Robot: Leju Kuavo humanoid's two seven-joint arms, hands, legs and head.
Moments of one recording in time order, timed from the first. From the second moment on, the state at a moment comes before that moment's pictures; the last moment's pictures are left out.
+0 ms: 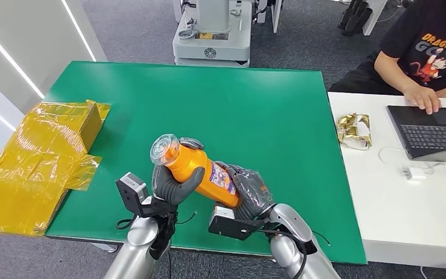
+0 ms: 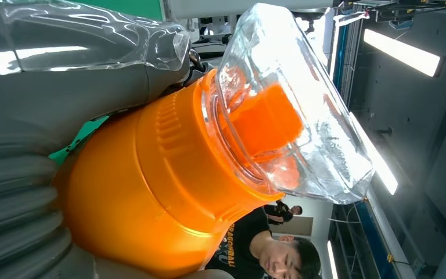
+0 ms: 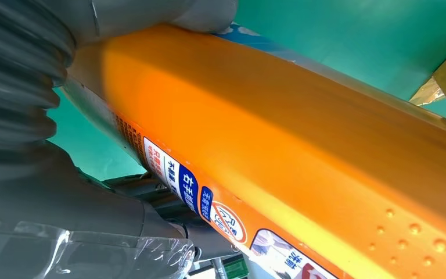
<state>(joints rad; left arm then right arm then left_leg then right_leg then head) -0.19 -0.22 -0.37 -1.37 0.02 -0.05 -0.58 -0.33 0.02 0.49 -1.12 0.85 -0.01 -0.31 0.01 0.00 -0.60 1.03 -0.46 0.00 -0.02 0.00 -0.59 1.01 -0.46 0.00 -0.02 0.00</state>
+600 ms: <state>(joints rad) -0.19 -0.22 -0.37 -1.37 0.02 -0.05 -0.58 -0.33 0.02 0.49 -1.12 0.85 -0.01 -0.31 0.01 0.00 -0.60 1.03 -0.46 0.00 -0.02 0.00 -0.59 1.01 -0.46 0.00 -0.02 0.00</state>
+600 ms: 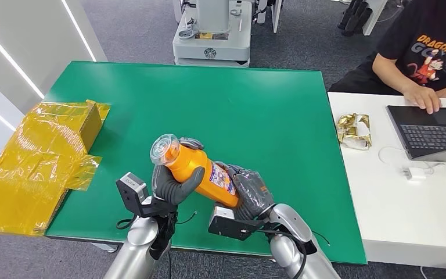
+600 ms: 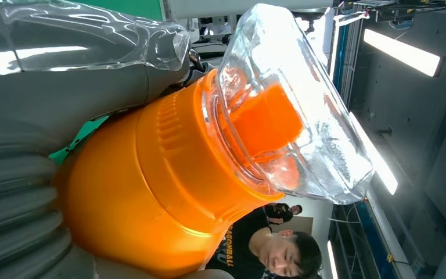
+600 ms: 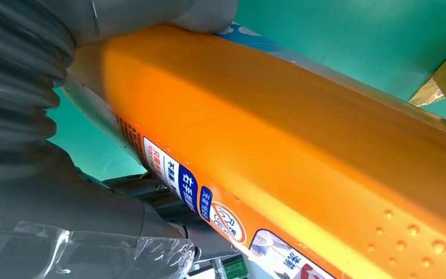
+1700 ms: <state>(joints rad) -0.19 -0.22 -0.37 -1.37 0.02 -0.05 -0.58 -0.33 0.02 0.49 -1.12 0.85 -0.01 -0.31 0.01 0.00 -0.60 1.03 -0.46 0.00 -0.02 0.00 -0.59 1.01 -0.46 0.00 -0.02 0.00</state>
